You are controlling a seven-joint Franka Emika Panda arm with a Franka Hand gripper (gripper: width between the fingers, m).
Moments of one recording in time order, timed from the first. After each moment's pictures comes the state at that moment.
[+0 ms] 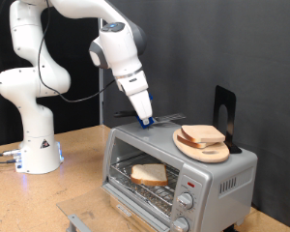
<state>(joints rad) -0.09 -0.39 0.44 -2.62 0.66 2.40 -0.44</state>
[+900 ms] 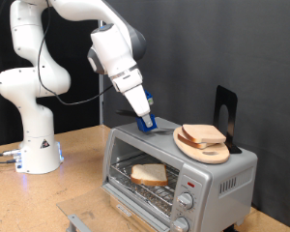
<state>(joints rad) -0.08 -0.36 0.45 -2.65 0.78 2.67 -0.53</state>
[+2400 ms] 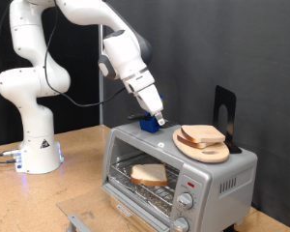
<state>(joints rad) -0.02 -0.32 0.56 -2.66 0.85 2.85 -0.52</state>
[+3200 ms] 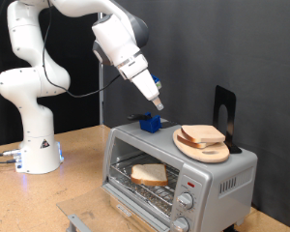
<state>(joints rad) -0.01 -0.42 0.46 -2.63 0.93 2.68 -0.55</state>
